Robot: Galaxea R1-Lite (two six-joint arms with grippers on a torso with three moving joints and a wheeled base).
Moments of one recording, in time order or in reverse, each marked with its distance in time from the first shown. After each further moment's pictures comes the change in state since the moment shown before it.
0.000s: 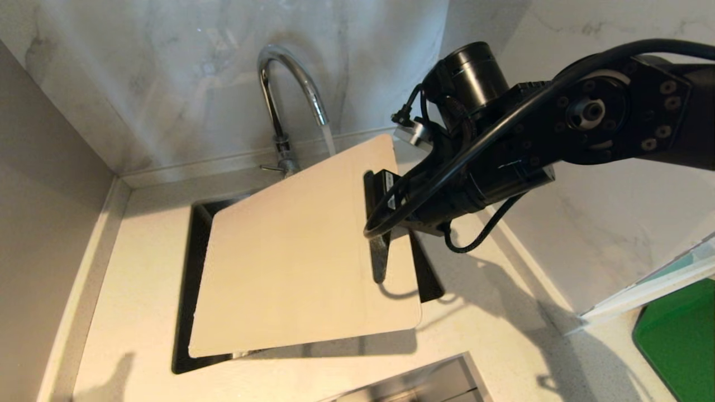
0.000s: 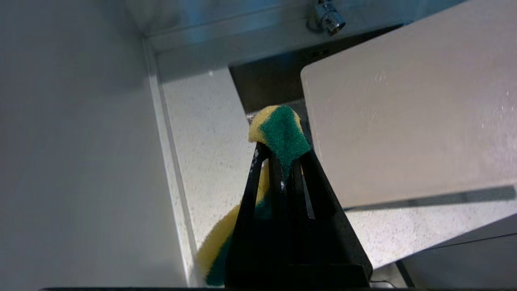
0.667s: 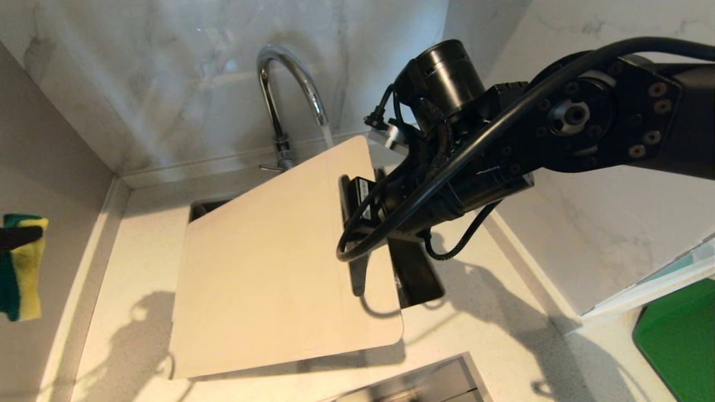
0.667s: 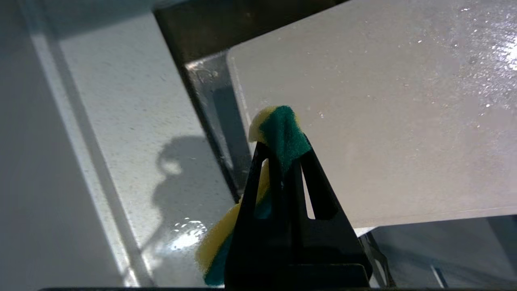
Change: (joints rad) left arm -0.248 0.461 -0.256 0.080 0.056 -0.092; right arm 0.080 0.009 -0.016 -0.003 -0.021 -0.009
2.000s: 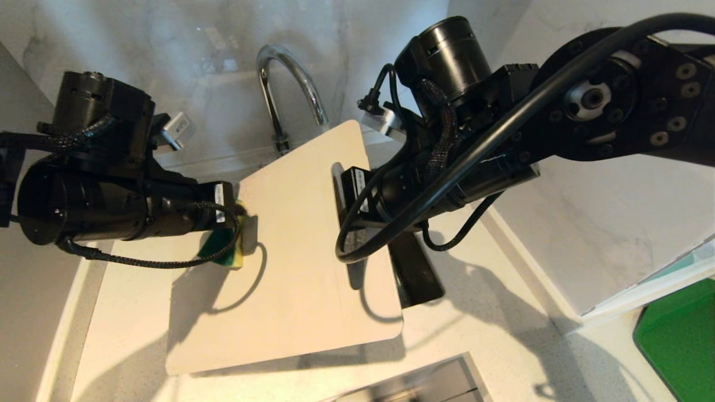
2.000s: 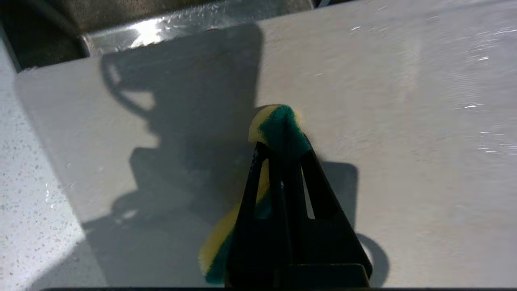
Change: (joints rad) left arm -0.340 0.610 -0.345 -0.074 0.253 -0.299; right arm 0.018 -0.014 -0.033 0.004 -0.002 -0.053
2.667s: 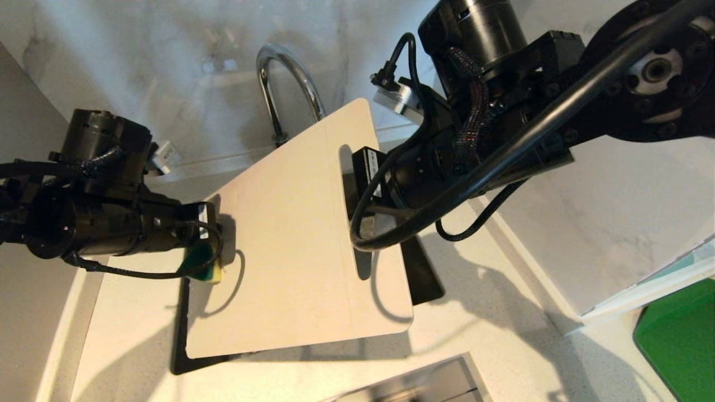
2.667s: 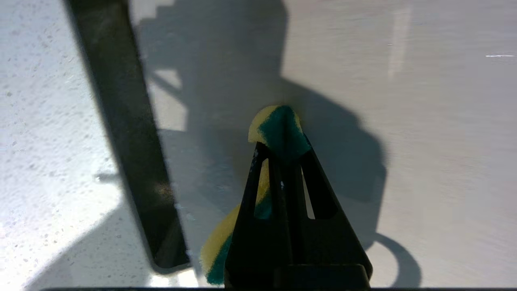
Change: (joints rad) left arm 0.117 0.010 0.102 -0.032 -0.008 -0.003; right arm 0.000 -0.054 0.002 0.002 0.001 0.000
